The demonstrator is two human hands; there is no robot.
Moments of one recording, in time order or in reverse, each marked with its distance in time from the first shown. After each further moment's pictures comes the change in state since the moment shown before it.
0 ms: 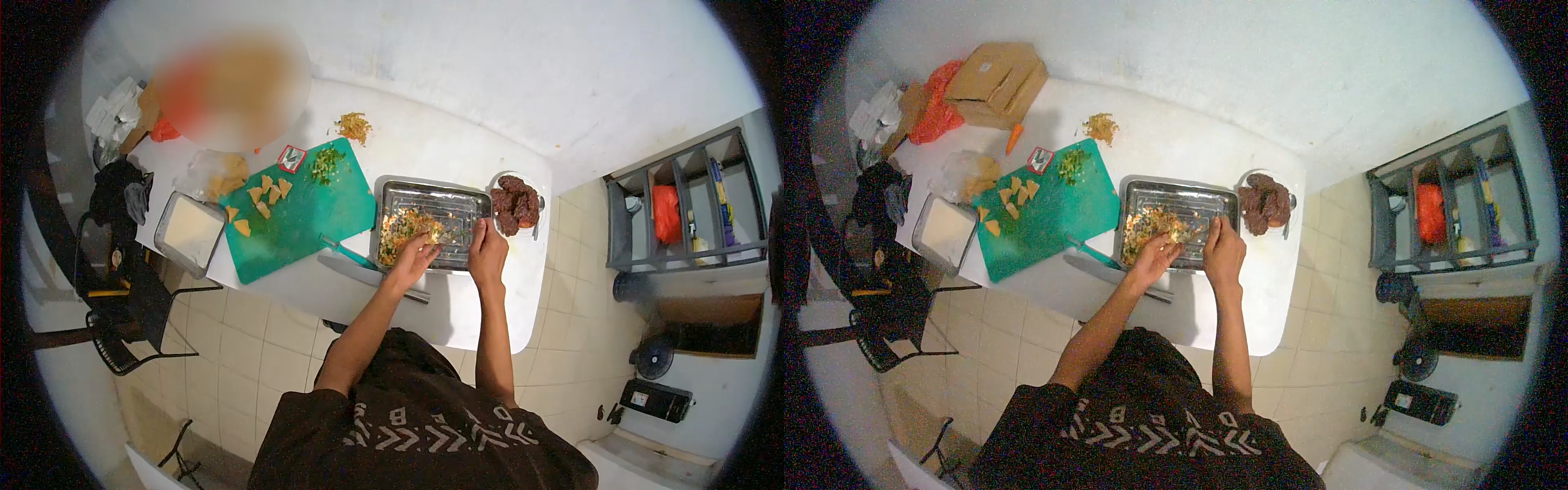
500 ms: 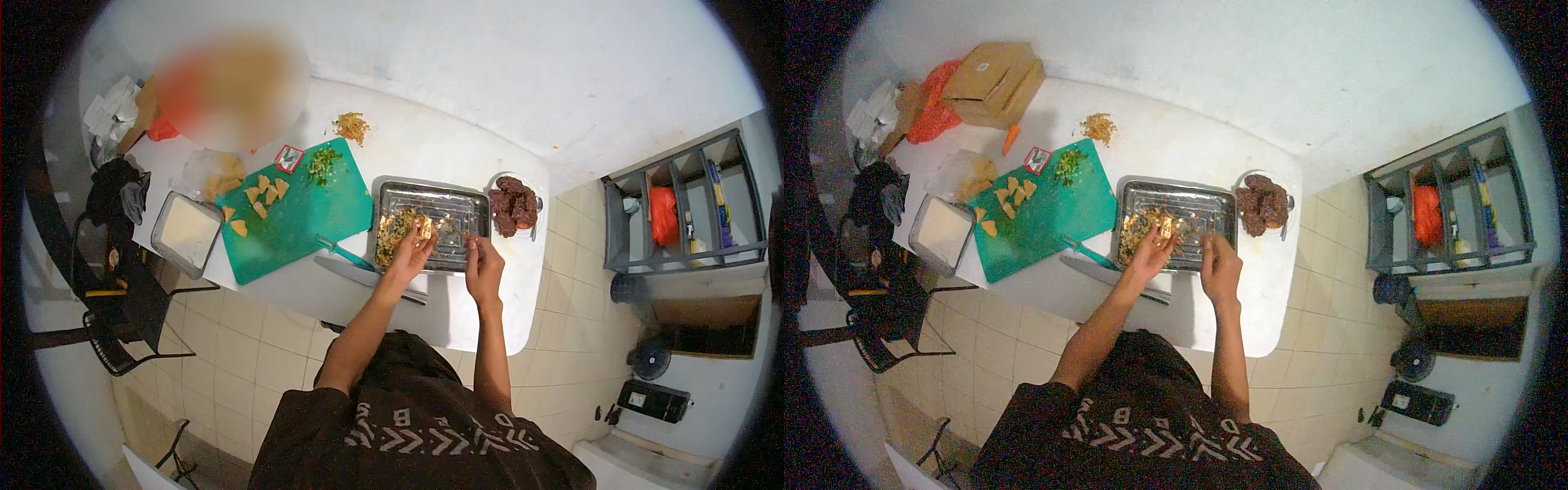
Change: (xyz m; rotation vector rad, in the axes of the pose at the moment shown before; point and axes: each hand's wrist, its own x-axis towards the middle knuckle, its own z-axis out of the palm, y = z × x) left_hand 0.008 0.006 0.023 -0.182 0.161 0.043; right_hand -0.030 0.011 -0.008 0.182 -0.106 0.026
